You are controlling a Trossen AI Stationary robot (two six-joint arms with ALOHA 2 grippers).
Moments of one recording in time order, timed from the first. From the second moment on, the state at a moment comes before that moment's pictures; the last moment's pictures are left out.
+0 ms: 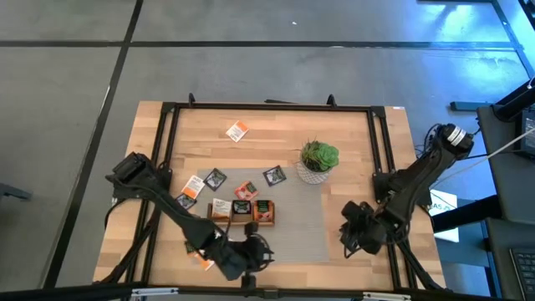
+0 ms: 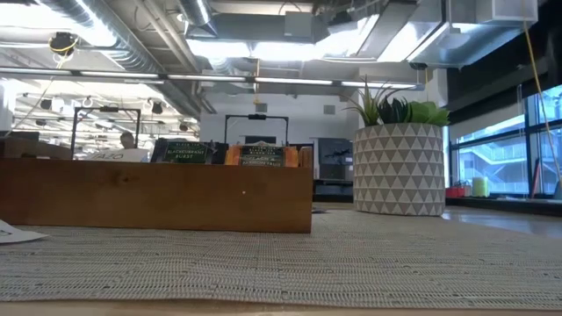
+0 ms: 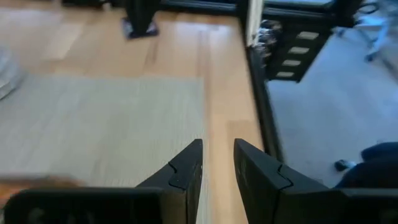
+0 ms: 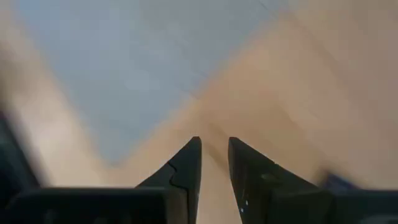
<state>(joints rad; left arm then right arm) -0.66 1.88 1.35 -0.08 -0.50 -0.47 0.89 1.30 0.65 -0.59 0.32 1.56</state>
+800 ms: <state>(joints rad) -0.58 1.92 1.35 0.03 -0.34 -0.36 0.89 1.37 0.62 -0.75 0.09 1.82</state>
